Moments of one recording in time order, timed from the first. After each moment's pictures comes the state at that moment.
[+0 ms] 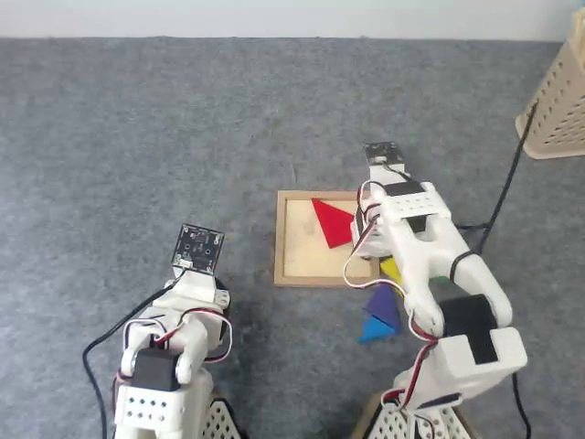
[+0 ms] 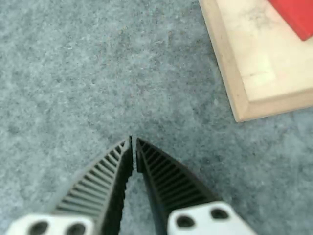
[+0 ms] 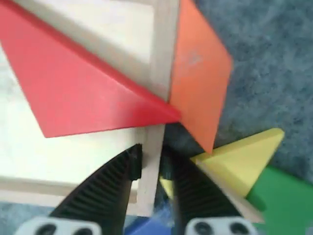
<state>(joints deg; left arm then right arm) 1.1 -103.4 97.6 72.0 -0.7 -14.8 5.9 30.0 59.8 -3.5</state>
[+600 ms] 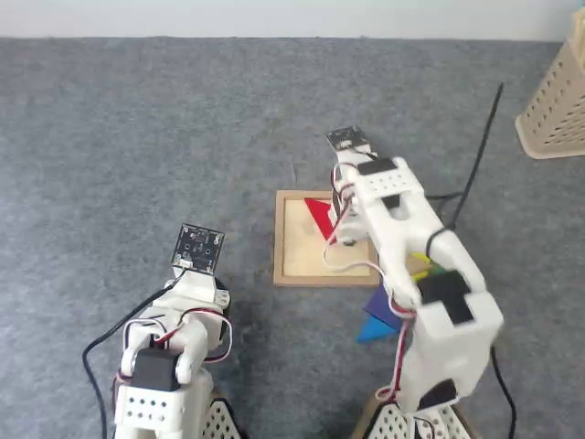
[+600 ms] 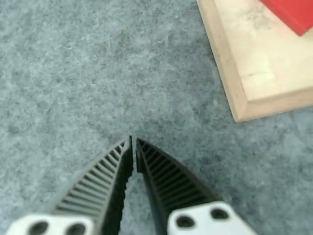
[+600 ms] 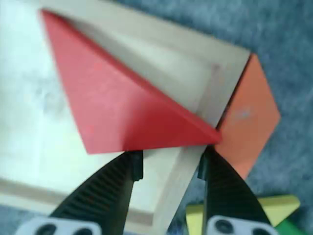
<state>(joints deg) 1.0 -103.4 97.6 72.0 -0.7 -19.4 20.4 8.9 67.3 1.8</state>
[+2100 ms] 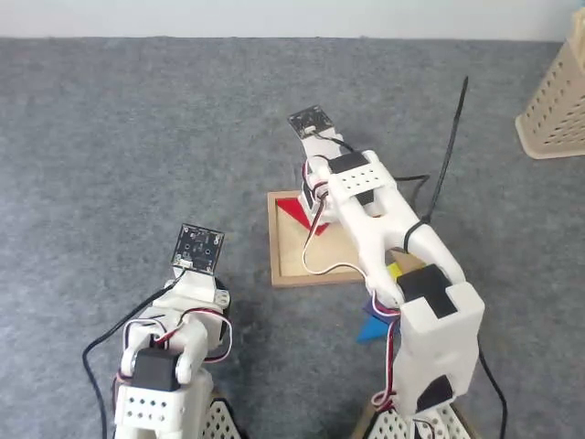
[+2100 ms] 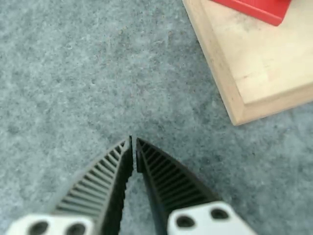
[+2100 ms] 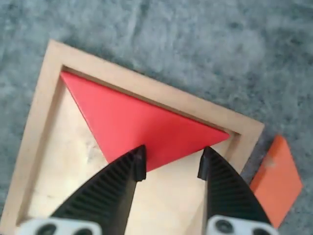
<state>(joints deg) 1.0 -103.4 97.6 72.0 -0.7 -25.8 21.3 5.5 57.8 4.4</state>
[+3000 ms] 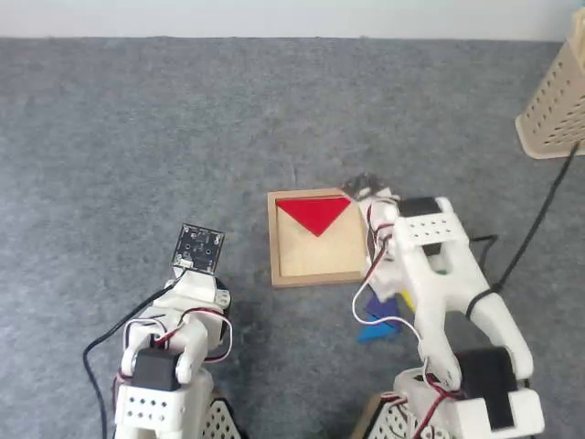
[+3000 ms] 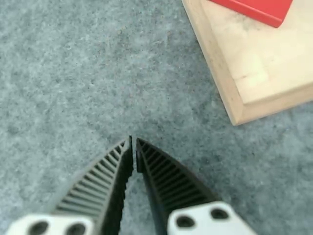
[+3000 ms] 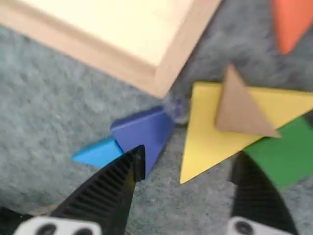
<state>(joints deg) 1.1 -103.4 97.6 72.0 -0.7 -13.5 -10.9 41.7 73.8 22.1</state>
